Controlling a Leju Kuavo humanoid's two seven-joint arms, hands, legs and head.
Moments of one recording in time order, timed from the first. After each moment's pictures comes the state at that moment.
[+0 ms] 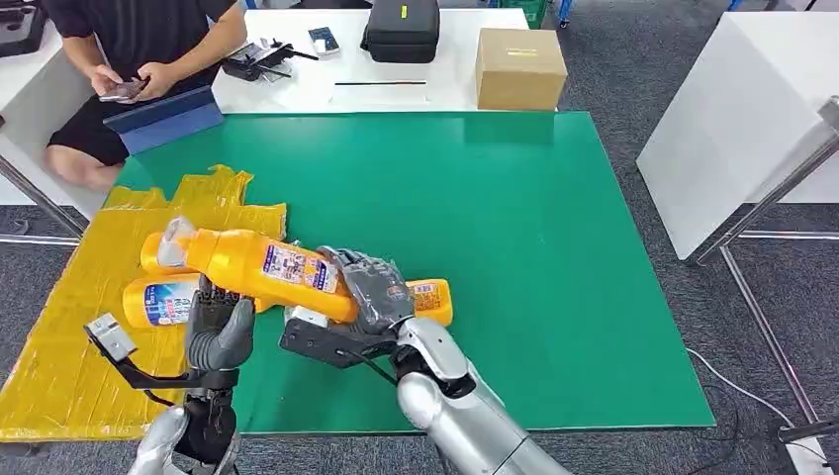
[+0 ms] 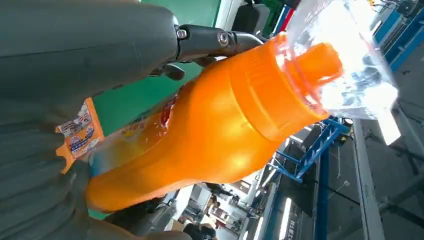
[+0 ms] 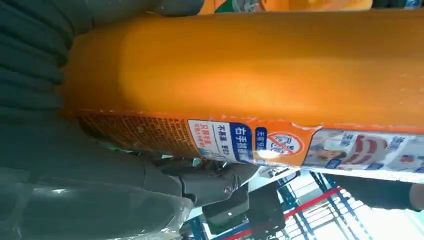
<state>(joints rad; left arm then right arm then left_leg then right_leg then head) -0.07 -0.03 -0.29 -1.51 0.58 -0.20 -0.33 -0.43 0.31 0.61 -1.11 0.84 -0.19 -0.01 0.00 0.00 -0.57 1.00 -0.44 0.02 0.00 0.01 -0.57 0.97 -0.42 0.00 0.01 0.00</state>
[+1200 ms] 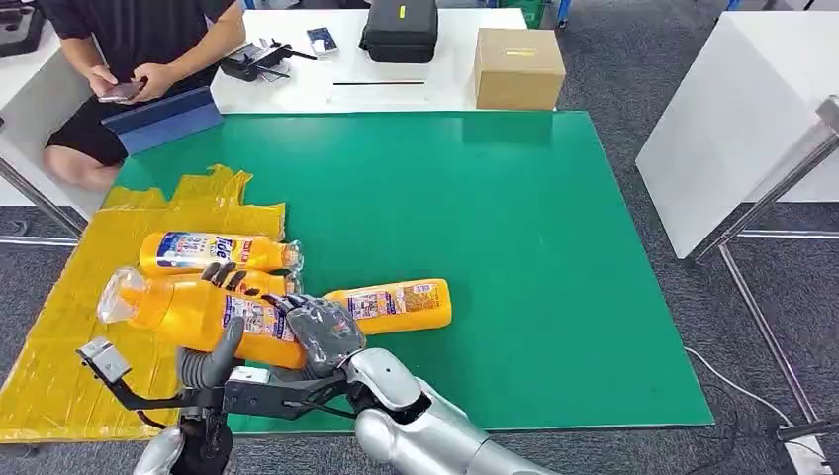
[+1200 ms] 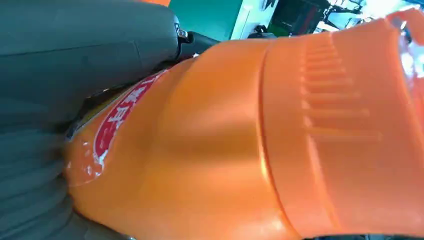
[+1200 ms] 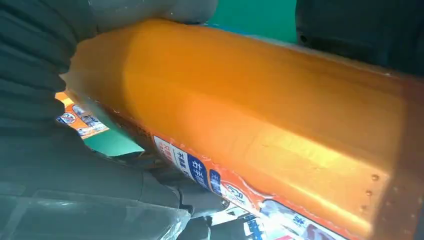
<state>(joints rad) 0.01 -0.06 -0.24 -1.54 0.54 -0.16 -0.33 -0.50 0.36 0.95 -0.89 0.70 -0.23 0.02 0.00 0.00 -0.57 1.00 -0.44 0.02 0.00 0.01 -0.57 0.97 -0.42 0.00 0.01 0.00</state>
